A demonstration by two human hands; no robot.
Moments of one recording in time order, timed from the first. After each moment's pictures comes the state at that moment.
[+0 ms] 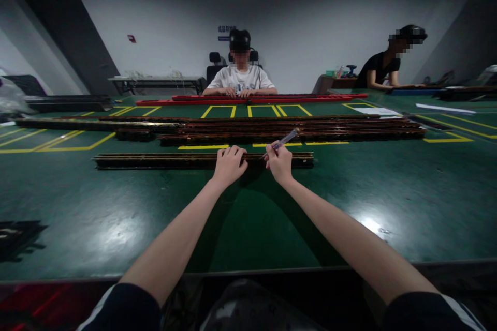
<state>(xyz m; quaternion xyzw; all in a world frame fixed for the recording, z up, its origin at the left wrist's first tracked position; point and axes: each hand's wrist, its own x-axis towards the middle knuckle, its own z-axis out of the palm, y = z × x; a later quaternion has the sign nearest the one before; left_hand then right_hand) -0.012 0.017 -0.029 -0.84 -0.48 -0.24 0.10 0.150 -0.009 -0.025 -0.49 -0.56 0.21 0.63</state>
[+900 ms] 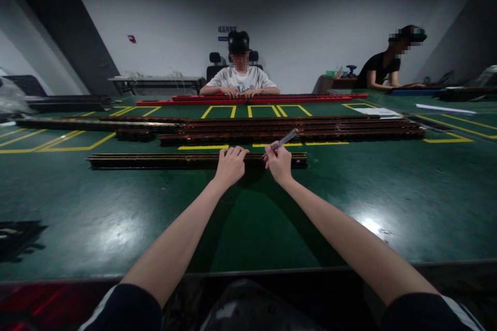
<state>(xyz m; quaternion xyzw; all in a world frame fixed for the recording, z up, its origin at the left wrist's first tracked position) -0.008 0.011 -0.024 -0.85 -0.47 -0.22 0.10 0.149 -0.011 -0.022 -0.49 -0.57 0.22 0.62</state>
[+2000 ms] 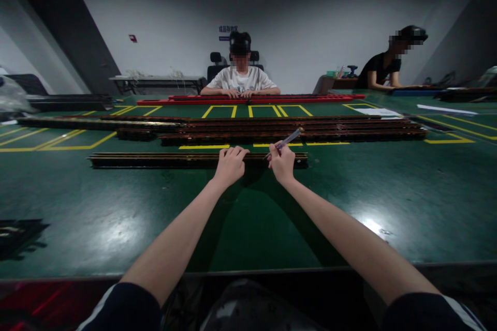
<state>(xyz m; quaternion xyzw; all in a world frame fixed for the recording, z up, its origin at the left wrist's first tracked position) -0.012 0.014 -0.027 -0.85 -0.46 -0.24 0.06 0.152 -0.010 -0.023 -0.53 -0.54 0.20 0.62</state>
